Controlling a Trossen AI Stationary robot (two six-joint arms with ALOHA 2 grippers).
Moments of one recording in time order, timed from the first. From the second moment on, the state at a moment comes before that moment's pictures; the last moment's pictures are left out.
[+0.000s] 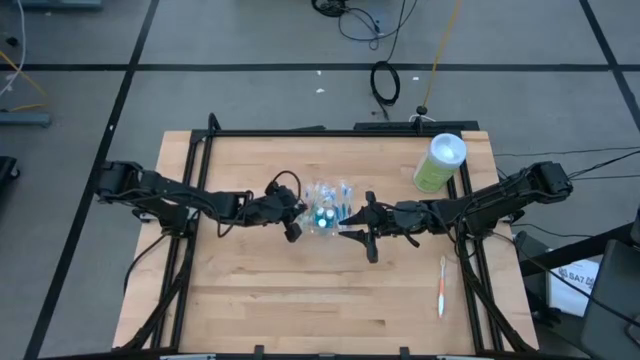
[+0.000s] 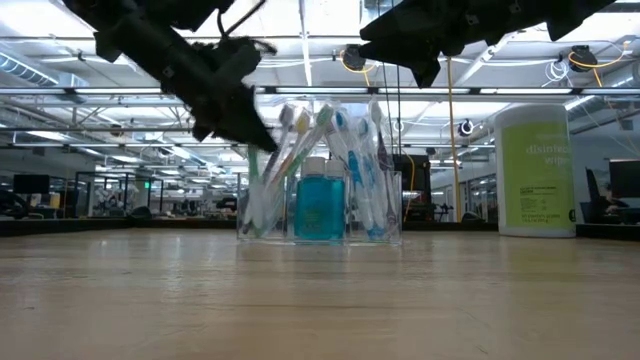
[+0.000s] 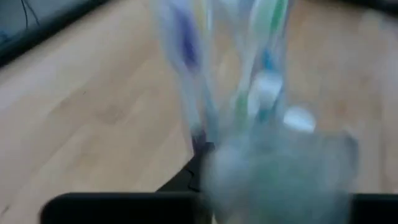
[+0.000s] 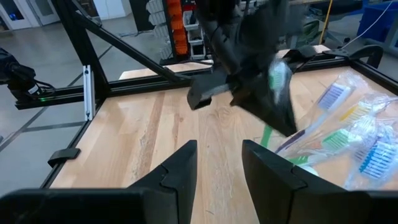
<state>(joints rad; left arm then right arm) -0.08 1.43 0.71 0.08 -0.37 -0.39 0.20 1.33 0.69 0.42 0.18 0.19</state>
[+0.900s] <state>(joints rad) -0.11 1.34 0.71 -0.07 -0.37 -0.27 0.20 1.33 0.69 0.41 0.18 0.20</state>
